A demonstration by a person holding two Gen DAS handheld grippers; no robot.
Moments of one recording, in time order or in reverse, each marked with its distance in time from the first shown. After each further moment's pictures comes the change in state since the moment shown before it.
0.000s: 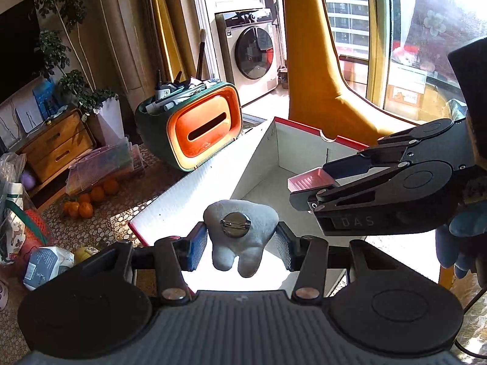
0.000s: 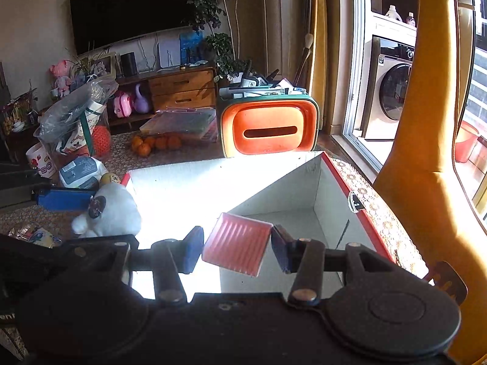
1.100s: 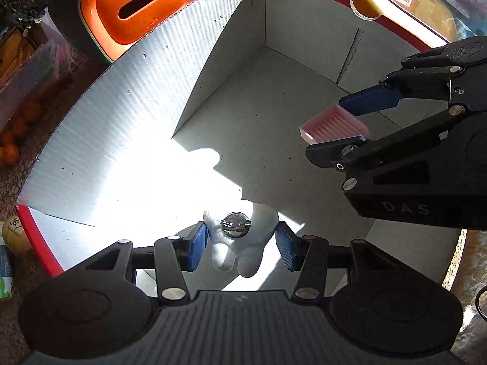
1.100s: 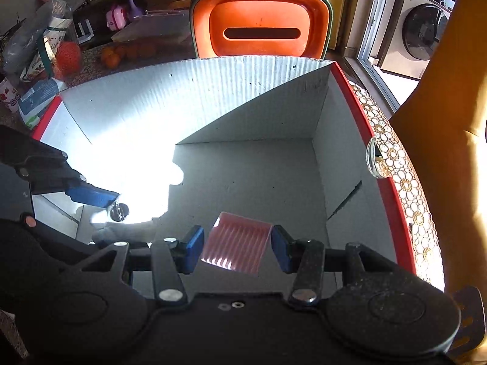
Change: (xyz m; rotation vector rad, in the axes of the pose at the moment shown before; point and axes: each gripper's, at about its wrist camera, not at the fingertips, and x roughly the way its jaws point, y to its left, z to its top) left arm 0.139 -0.004 0.006 0.051 0.519 -0.132; right arm 0.092 -0.037 0.003 -0.063 0.384 0.008
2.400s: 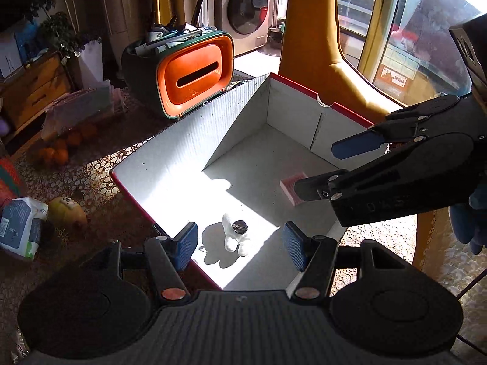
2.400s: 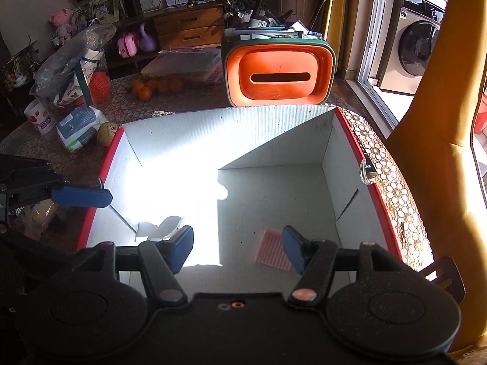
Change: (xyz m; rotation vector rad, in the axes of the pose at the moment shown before) left arm -0.126 0.008 -0.088 -0.134 -0.356 -0.016; right arm -0.080 0.038 -0.012 0.021 -0.110 0.032
